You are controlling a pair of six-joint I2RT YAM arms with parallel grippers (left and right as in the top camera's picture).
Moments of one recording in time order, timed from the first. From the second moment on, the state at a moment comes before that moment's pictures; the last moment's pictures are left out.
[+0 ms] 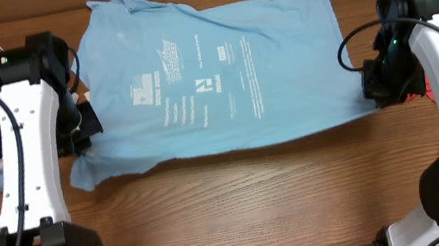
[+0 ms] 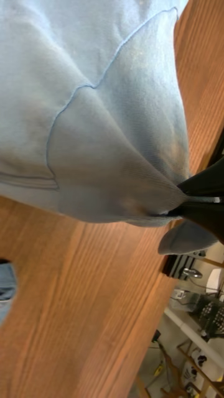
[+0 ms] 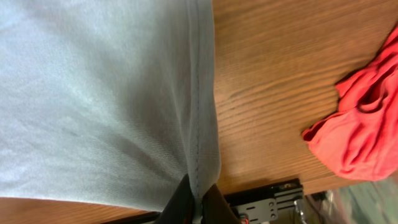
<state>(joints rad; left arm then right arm) 0.07 1.74 1.74 -1.68 -0.17 -0.35 -0.08 1.76 1.64 -1.61 0.04 0.21</state>
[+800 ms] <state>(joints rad) 0.07 1.51 1.28 -1.01 -0.20 -0.44 -0.08 1.63 1.31 -1.10 0.01 0.25</state>
